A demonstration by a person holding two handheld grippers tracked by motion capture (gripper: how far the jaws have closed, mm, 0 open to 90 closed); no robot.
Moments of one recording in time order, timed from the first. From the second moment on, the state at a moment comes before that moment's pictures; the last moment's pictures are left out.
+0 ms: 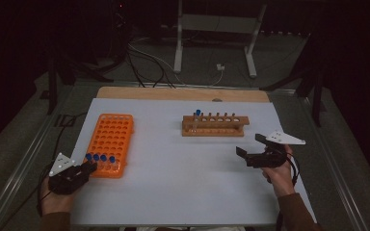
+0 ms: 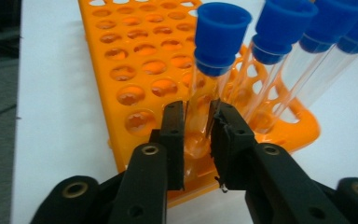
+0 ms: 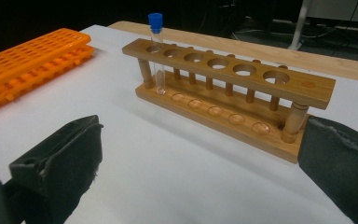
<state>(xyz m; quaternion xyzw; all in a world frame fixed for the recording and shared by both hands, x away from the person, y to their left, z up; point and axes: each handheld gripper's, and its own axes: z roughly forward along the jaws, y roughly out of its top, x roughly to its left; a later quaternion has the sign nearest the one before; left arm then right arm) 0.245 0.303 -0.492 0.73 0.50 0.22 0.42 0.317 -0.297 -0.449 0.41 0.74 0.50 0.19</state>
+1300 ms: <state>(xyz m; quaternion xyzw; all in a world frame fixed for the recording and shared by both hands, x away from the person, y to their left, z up) 0.264 0.226 -0.428 0.69 0.43 0.25 0.52 0.345 -0.259 -0.439 0.39 0.75 0.50 0.18</state>
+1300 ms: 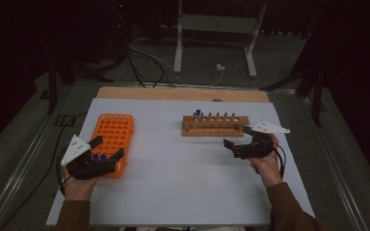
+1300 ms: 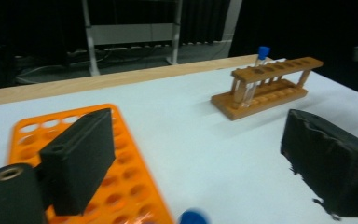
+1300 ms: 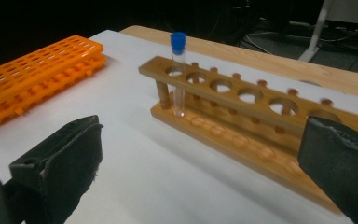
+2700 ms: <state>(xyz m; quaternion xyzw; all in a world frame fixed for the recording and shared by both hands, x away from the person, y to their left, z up) 0.270 0.184 -0.440 0.71 0.43 0.22 0.52 0.435 -0.146 -0.465 0.38 0.78 0.45 0.20</state>
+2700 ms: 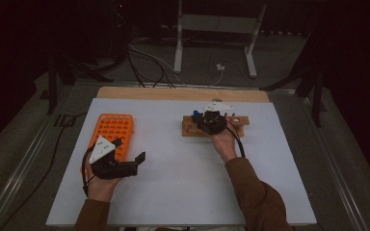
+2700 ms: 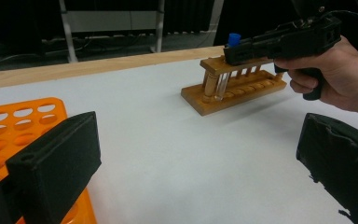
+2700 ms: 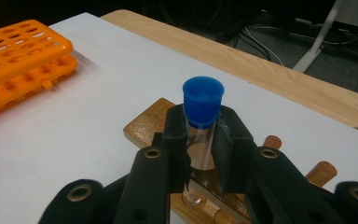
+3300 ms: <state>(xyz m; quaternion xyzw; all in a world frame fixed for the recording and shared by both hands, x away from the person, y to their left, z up) 0.271 0.167 -0.439 0.72 0.41 0.21 0.52 0.418 -0.167 -0.418 0.36 0.74 0.51 0.23</state>
